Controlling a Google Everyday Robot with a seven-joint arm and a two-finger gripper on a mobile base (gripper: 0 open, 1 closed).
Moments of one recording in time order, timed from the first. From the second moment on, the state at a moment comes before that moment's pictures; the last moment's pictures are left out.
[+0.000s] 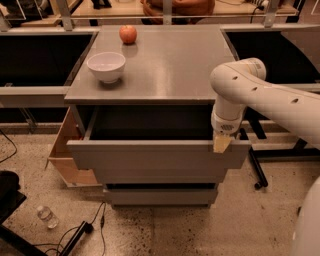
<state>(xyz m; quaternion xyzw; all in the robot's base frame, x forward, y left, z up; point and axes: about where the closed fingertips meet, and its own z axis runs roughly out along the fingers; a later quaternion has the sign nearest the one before) 0.610 -0.202 0.687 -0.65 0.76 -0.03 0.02</state>
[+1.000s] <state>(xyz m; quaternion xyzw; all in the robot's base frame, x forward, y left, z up) 0.610 -0.202 0.687 -0.65 0.76 -0.03 0.02</state>
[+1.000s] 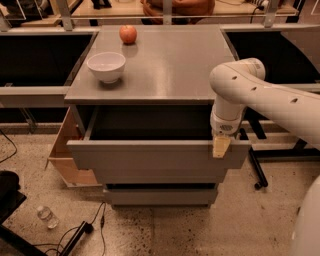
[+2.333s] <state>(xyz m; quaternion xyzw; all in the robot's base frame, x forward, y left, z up) 0.519 -0.184 0.665 -0.66 0.75 0.05 -0.03</state>
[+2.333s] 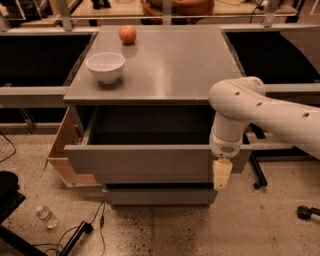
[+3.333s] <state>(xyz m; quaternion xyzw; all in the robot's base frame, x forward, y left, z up) 0.520 -0.184 0.685 -0.66 0.75 0.05 -0.03</state>
